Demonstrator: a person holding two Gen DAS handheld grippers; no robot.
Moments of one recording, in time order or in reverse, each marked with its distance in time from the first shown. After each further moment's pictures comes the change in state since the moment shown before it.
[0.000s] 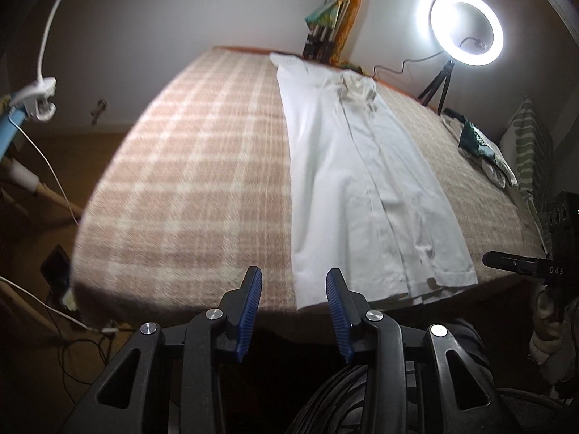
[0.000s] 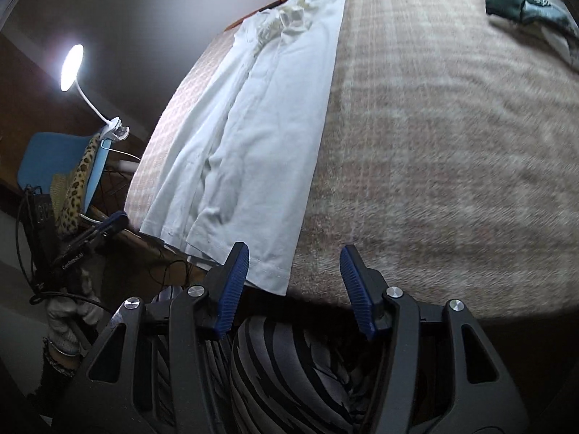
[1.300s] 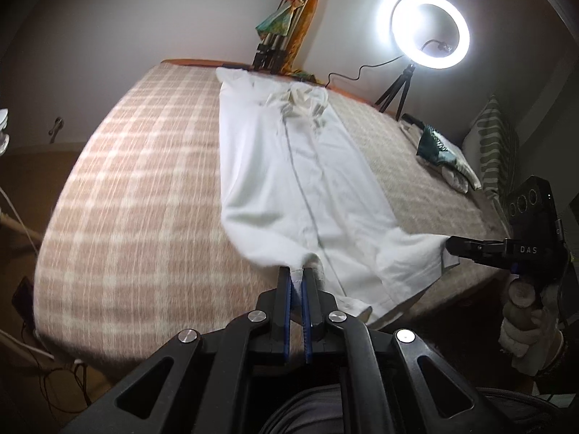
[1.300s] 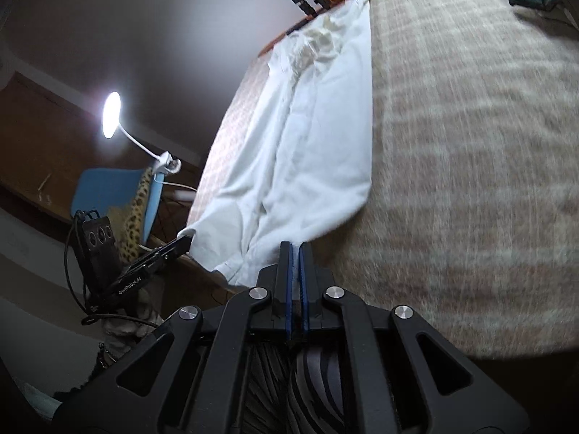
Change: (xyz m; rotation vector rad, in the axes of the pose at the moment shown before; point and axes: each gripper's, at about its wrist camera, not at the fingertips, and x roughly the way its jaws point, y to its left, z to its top) left arm -0.001 -0.033 0.048 0.057 -0.030 -0.151; right arm -0.016 -0.001 0.040 0.077 -0.062 0.253
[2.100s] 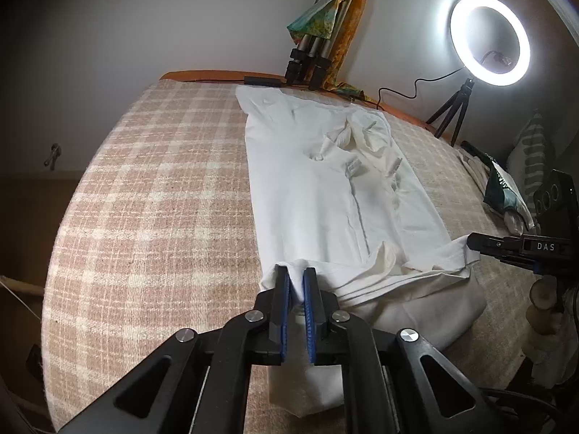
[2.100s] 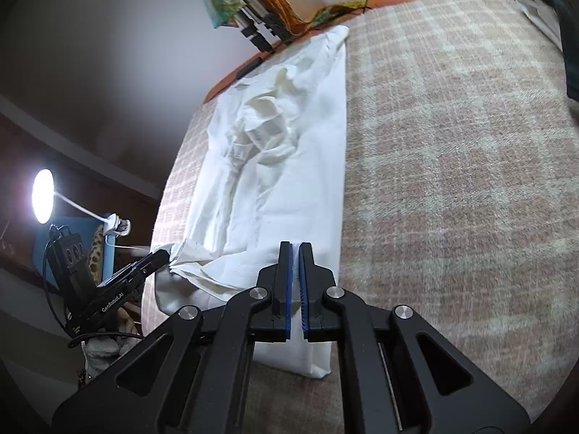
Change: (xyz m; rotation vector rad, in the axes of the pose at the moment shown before) left arm 0.108 0.057 0.118 -0.007 0.008 0.119; right arm 0.071 -0.033 0.148 0.052 -0.032 -0.150
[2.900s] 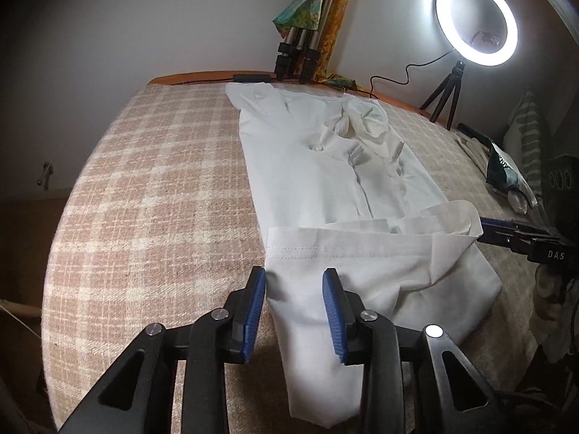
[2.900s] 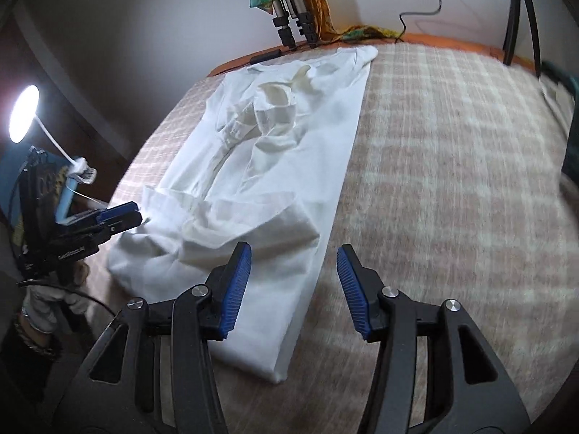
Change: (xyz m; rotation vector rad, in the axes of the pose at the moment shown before) left arm 0.013 -0.002 -0.004 0.100 0.002 -0.007; right arm 0.009 0.025 -0.013 -0.318 -0.042 -0.189
